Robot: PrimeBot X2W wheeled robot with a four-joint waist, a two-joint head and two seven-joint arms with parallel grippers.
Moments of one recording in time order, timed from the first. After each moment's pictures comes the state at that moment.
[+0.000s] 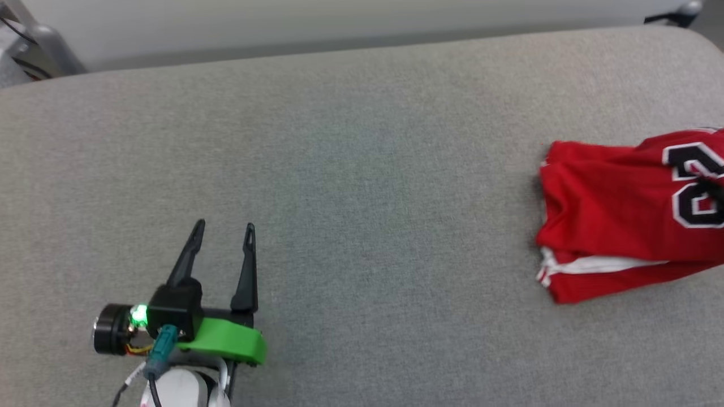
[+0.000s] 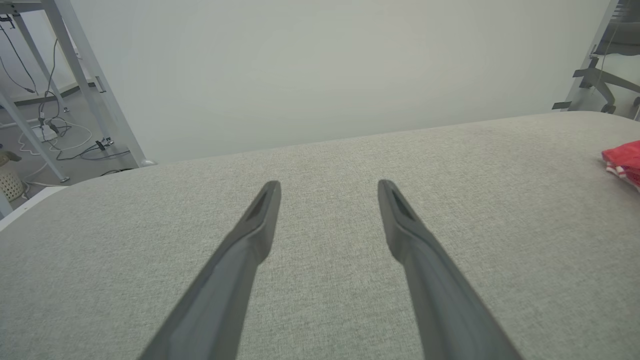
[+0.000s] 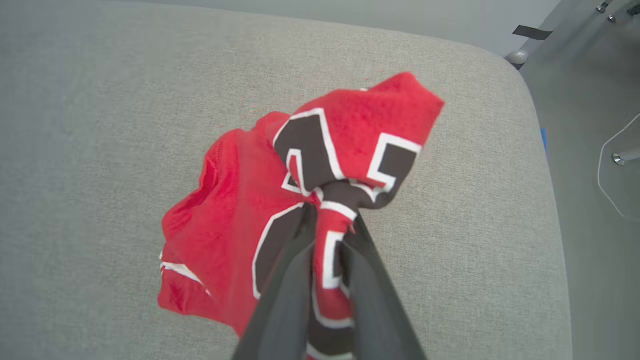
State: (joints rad) left arm -0.06 0.09 -0.05 0.06 -0.03 -0.04 -0.26; right arm -0.39 -0.88 0.34 0.11 0.90 0.13 0.40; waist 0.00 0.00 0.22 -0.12
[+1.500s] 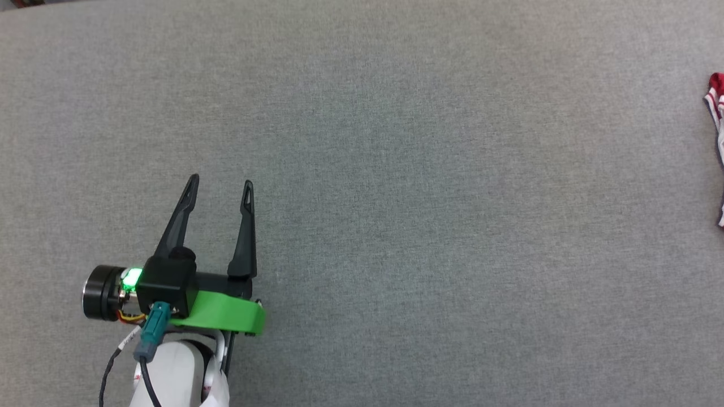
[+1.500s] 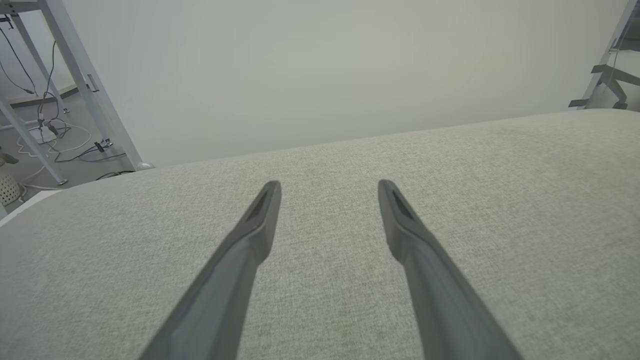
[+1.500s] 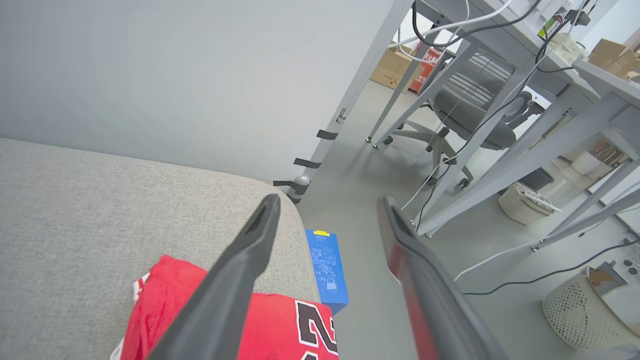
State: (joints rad) left arm -0.15 0.12 -0.08 -0.02 -0.03 -0.03 -0.26; right arm -0.74 -0.90 0.16 0.71 0.48 0.13 -0.20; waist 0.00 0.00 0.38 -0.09
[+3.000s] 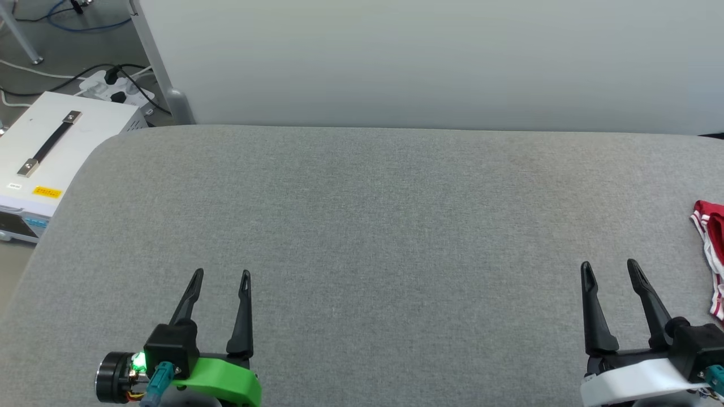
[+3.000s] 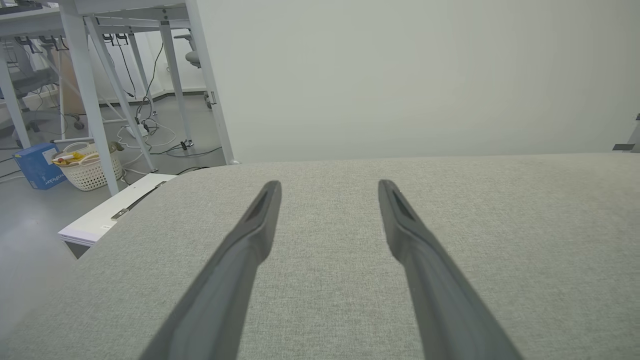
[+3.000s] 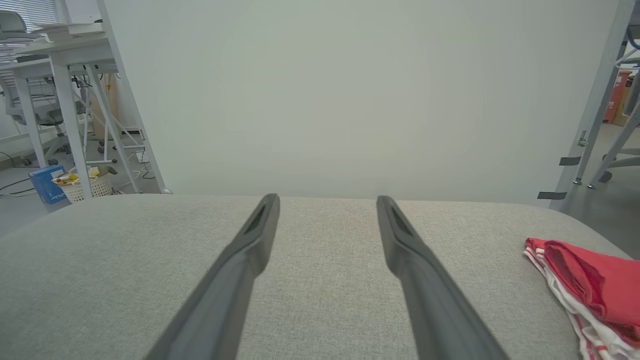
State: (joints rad) left arm 0.04 0.09 -0.03 0.09 -0.06 -0.06 -0.26; right arm 0.09 -0.06 -0.03 -0.04 0.14 0.13 -0.26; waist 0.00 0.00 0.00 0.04
